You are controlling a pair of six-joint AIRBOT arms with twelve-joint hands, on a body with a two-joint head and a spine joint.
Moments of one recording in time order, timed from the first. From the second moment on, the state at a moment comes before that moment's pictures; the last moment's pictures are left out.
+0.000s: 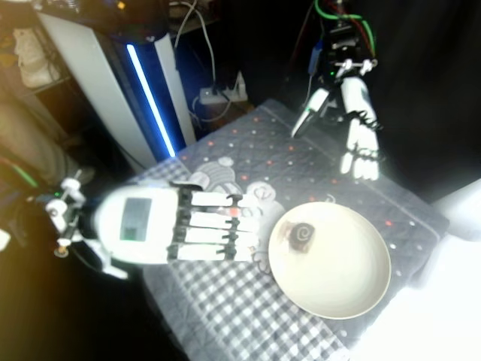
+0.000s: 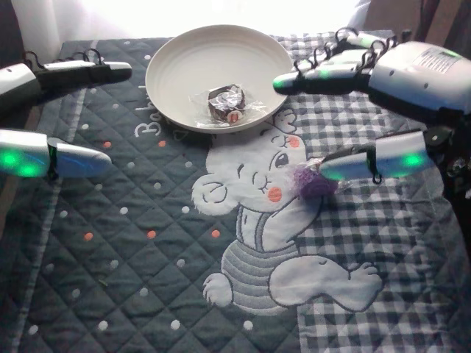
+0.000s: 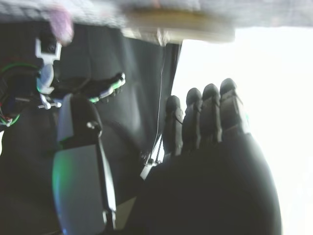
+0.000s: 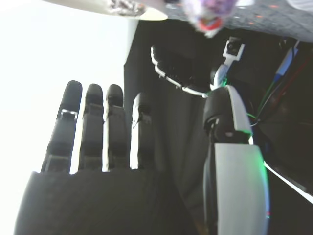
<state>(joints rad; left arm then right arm) 0.89 -1.04 1.31 0.07 -0.81 0.32 -0.86 -1.01 1.33 -0.35 0.89 -0.32</state>
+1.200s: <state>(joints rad) 0.94 -1.04 1.31 -0.01 -0.83 0.33 -0.85 -1.10 1.37 -0.38 0.74 -0.31</state>
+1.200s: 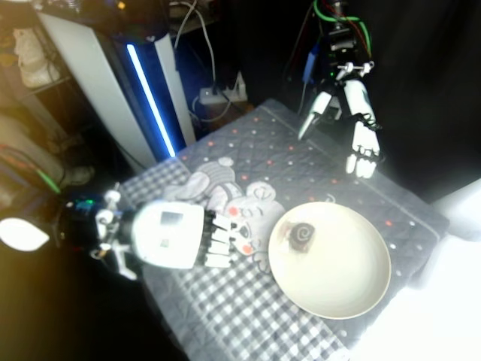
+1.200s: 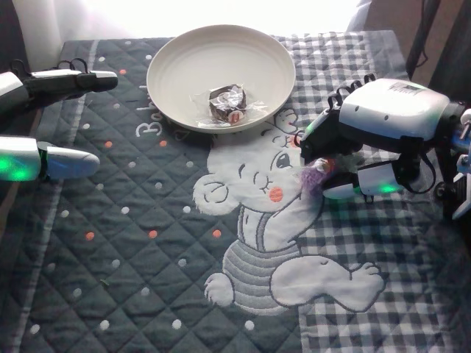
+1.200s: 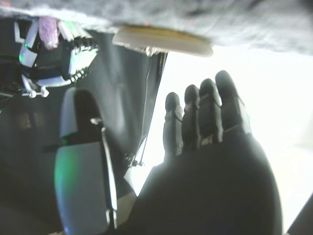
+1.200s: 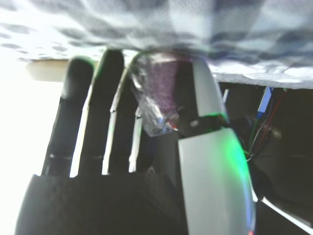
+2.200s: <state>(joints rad) 0.95 -1.06 1.33 -0.01 -0.84 0.33 -0.45 -1.32 1.66 -0.41 0.63 -0.33</state>
